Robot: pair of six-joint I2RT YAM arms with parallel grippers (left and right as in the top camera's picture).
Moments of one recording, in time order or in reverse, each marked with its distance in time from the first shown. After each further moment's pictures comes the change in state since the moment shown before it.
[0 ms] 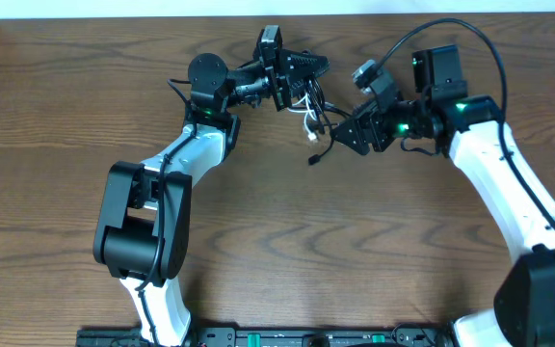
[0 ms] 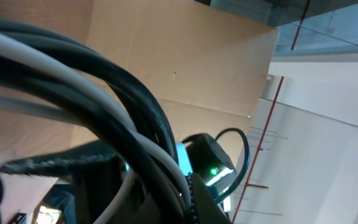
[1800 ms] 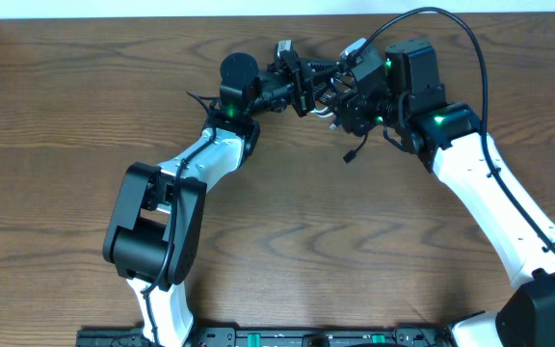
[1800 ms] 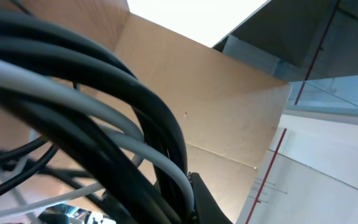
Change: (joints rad) left arm -0.095 0.000 0.000 -0.256 -0.228 0.099; right arm 0.125 -0.069 0.003 0.188 0.406 0.138
